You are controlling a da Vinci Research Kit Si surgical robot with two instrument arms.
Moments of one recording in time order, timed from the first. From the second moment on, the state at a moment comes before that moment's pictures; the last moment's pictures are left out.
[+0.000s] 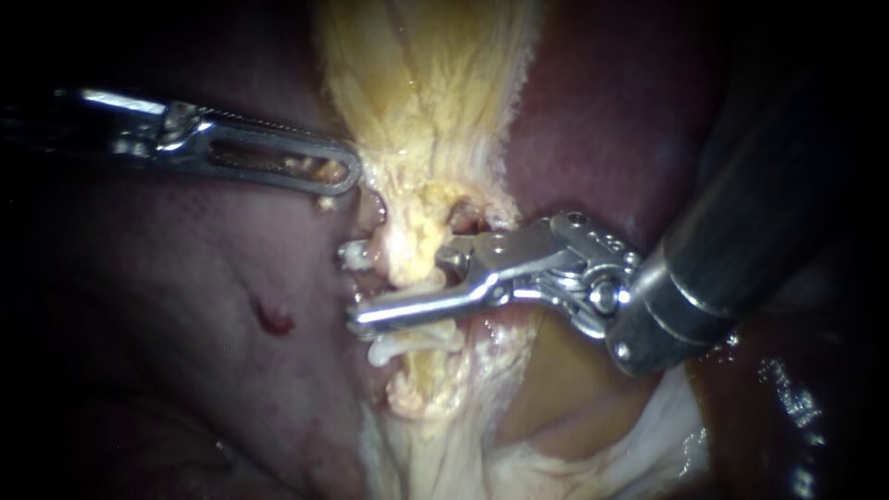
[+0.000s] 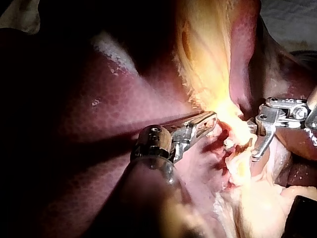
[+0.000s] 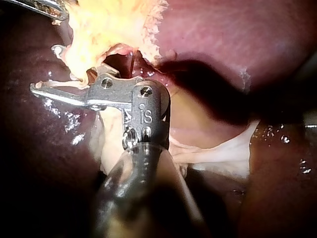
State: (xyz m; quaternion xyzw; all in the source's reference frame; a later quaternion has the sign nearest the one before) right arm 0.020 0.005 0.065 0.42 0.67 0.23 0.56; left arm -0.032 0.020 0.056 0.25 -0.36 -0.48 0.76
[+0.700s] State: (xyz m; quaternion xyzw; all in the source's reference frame) right arm 0.019 0.005 0.061 0.43 0.67 0.24 0.56; left arm -0.032 0.020 0.056 0.25 -0.36 -0.48 0.76
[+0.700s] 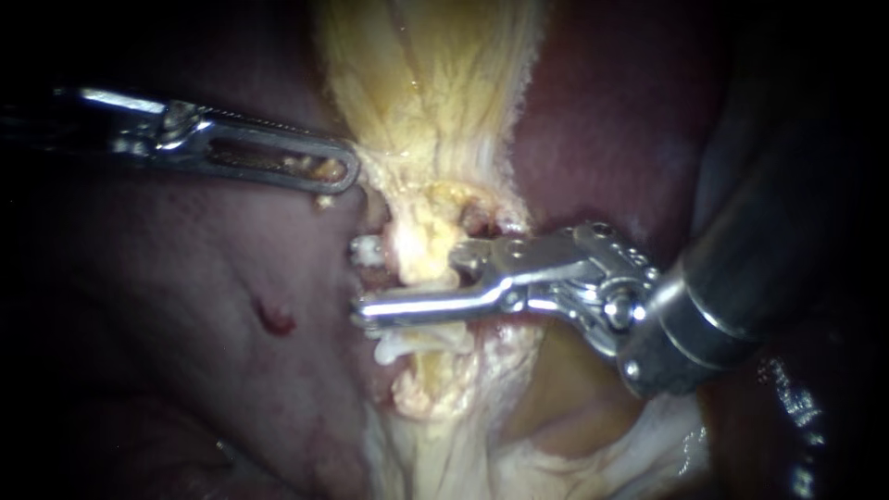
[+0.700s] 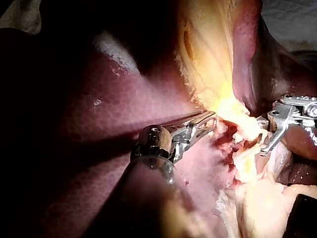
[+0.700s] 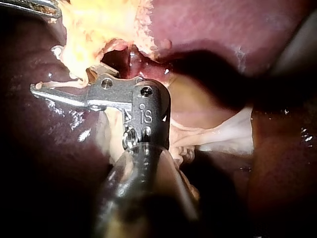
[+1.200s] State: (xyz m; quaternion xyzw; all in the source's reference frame) right arm 0.019 0.006 0.061 0.43 0.67 0.24 0.56; left arm -0.032 0.020 0.056 0.25 -0.36 -0.48 0.76
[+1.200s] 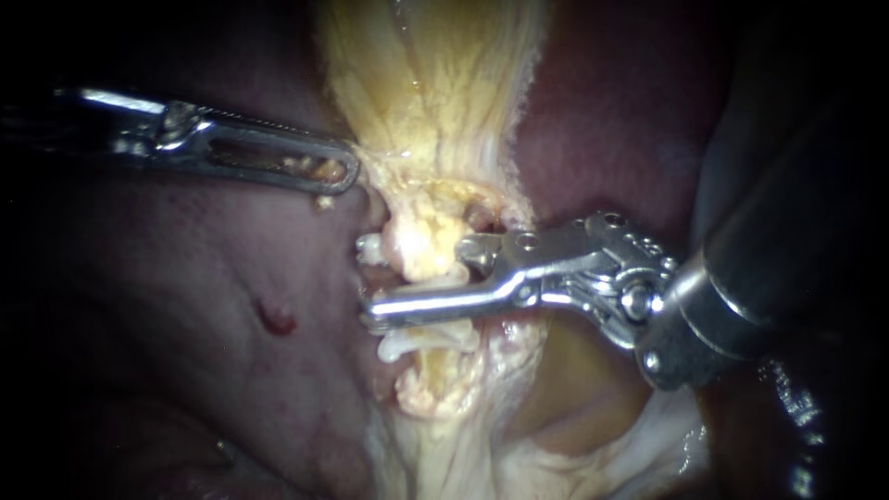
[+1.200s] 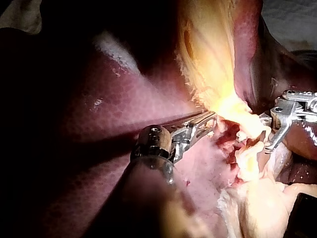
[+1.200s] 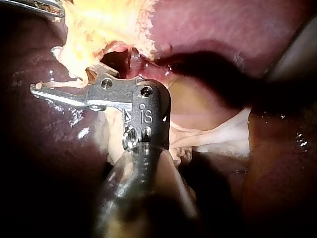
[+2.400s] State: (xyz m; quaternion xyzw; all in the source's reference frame) right arm 0.018 0.006 0.062 0.44 0.67 0.20 0.57; left arm -0.032 0.020 0.056 0.25 -0.36 -0.48 0.76
